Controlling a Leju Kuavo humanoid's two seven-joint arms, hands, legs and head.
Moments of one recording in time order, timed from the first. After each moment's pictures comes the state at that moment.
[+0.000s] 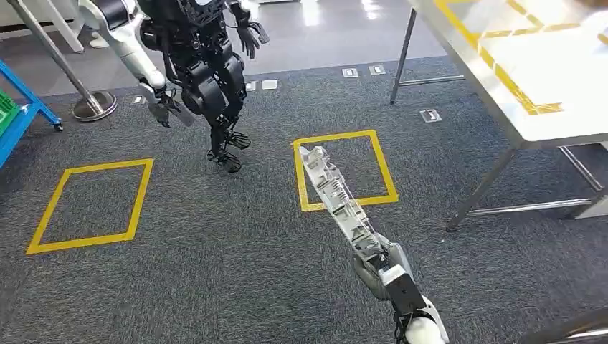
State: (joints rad) left arm -0.09 -0.18 1.19 -0.19 -0.75 -0.37 -0.52; right arm 0.03 0.09 0.14 -1.25 0.40 -0.06 -0.55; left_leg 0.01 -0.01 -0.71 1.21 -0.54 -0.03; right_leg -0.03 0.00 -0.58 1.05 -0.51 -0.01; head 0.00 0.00
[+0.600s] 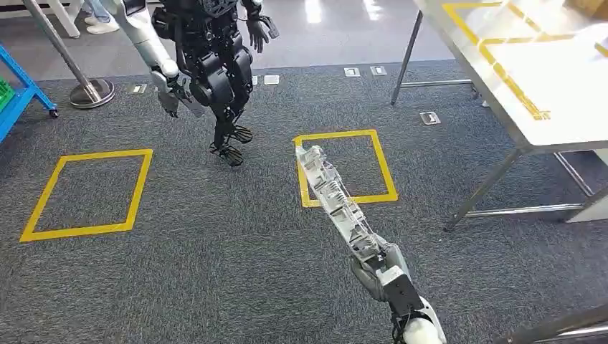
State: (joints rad) left arm -0.09 -0.18 1.19 -0.19 -0.75 -0.37 -0.52; right arm 0.03 0.09 0.14 -1.25 0.40 -0.06 -0.55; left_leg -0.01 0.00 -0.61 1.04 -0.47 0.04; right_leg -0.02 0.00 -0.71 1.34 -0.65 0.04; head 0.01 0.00
